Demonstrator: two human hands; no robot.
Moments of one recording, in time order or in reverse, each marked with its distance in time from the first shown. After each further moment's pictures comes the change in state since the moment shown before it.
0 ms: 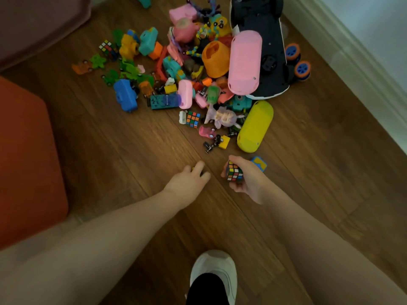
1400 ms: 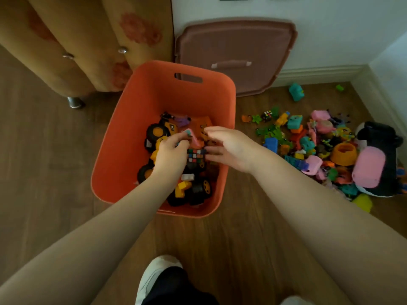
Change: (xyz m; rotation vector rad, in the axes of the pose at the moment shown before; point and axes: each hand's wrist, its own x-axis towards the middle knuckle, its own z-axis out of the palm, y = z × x) left_hand -0.304 -0.233 -0.030 -1.683 1.036 -0.753; right_hand -0.150 -0.071 0.410 -0.472 -0.444 -0.361
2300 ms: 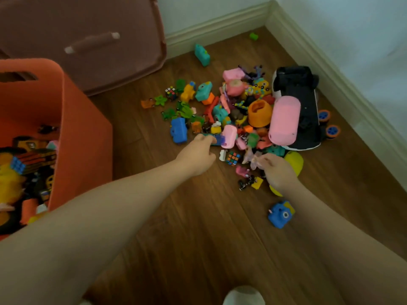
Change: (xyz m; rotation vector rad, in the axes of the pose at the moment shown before) left_hand 0.005 -0.022 0.321 1.054 -0.645 0.459; right_hand -0.057 0.176 -0.355 -0.653 0.644 0.001
